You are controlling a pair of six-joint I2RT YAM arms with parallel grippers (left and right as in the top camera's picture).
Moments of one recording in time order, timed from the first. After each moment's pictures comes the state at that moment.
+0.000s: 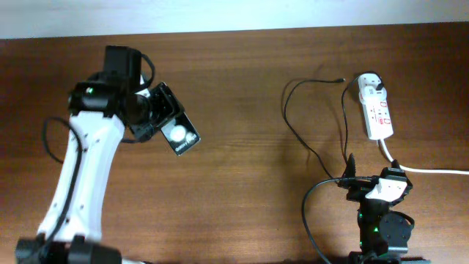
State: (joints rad) left arm -0.10 1.62 1.59 -1.21 0.26 -0.66; right arm -0.10 0.01 0.01 -0.06 0.11 -0.01
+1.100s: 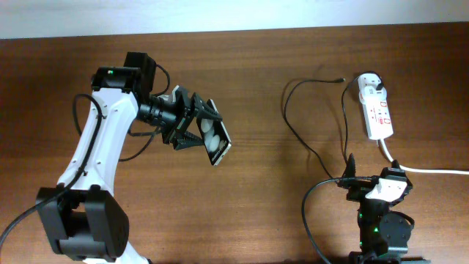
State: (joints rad) left arm -0.10 1.81 1.62 -1.37 0.94 -0.57; right arm -0.10 0.01 0.01 -0.06 0.11 -0.01
